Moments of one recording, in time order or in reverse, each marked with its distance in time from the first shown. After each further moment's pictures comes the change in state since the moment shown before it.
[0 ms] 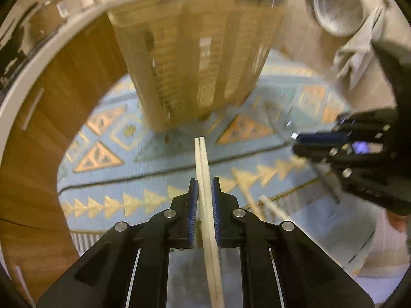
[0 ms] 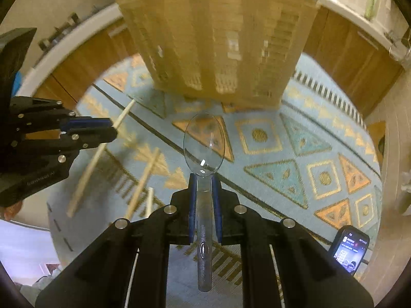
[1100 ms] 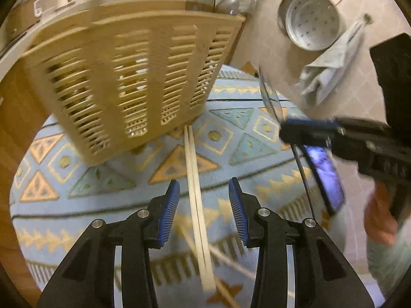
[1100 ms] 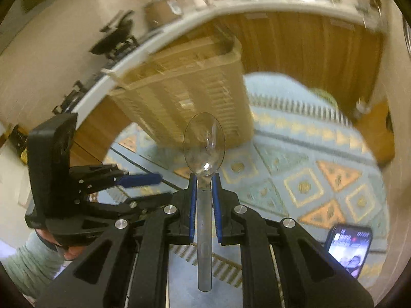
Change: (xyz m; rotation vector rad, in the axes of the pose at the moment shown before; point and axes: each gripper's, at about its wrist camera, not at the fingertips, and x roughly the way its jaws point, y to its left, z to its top) left arm 0.054 -0.044 0.046 0.004 -0.012 -0.191; right arm -0.036 -0.067 -0.005 0.275 -0.124 0.137
